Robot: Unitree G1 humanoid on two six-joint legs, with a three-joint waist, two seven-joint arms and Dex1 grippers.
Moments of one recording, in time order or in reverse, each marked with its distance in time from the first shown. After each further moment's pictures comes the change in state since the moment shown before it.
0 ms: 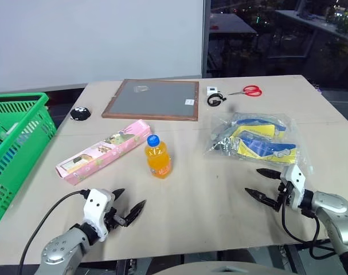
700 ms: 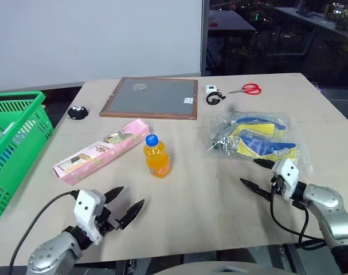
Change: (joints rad) left arm 0.073 0.025 0.089 -0.170 -0.168 0.018 -0.073; right arm -0.079 0.035 0.031 -0.031 -0.152 -0.097 -0.145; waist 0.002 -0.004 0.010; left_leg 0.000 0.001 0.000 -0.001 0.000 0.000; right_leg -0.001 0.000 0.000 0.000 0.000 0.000
